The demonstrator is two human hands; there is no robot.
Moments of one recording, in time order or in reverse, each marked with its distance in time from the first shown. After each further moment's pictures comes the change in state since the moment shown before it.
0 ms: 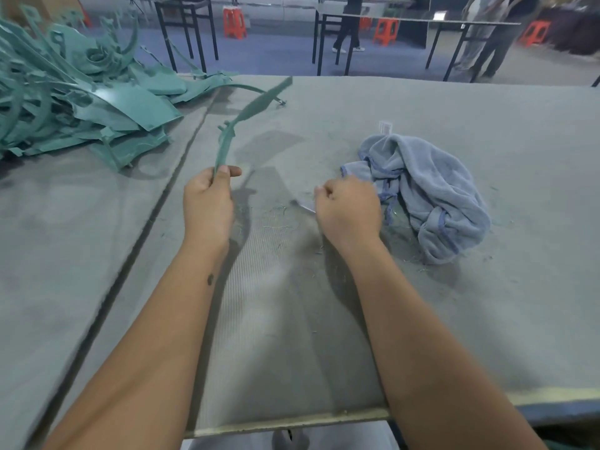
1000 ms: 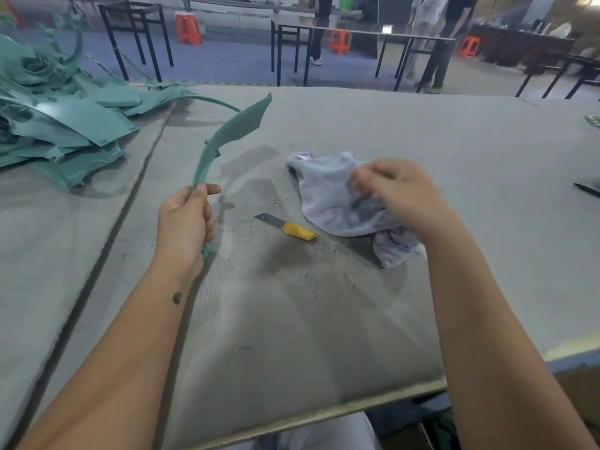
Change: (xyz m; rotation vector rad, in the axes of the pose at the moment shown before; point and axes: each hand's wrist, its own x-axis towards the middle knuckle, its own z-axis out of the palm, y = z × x) left_hand 0.002 -0.004 0.005 -0.199 -0.171 -0.107; right_hand 0.003 0.056 -0.112 0.455 -0.135 0.135
